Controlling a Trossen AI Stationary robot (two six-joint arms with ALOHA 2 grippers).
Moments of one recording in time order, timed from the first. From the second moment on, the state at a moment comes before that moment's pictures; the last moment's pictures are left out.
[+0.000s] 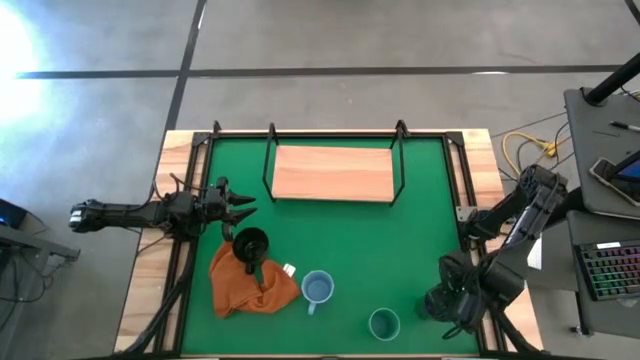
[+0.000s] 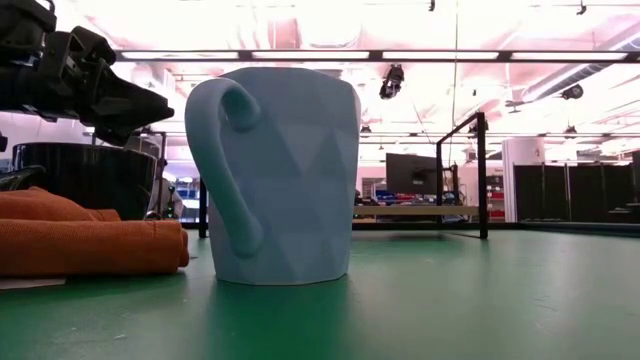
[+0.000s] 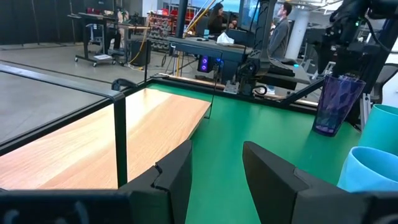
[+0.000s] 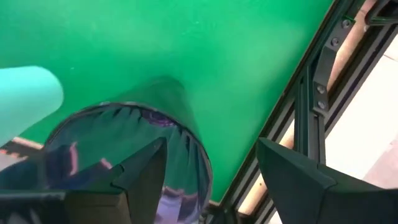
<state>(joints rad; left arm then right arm) 0.00 0.16 0.01 0.07 -0.22 -0.15 0.95 1.47 1.32 -1.42 -0.03 2.11</state>
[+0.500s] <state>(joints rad) 0.00 0.16 0.01 0.07 -0.22 -0.15 0.95 1.53 1.30 -1.44 -0.04 2.11</state>
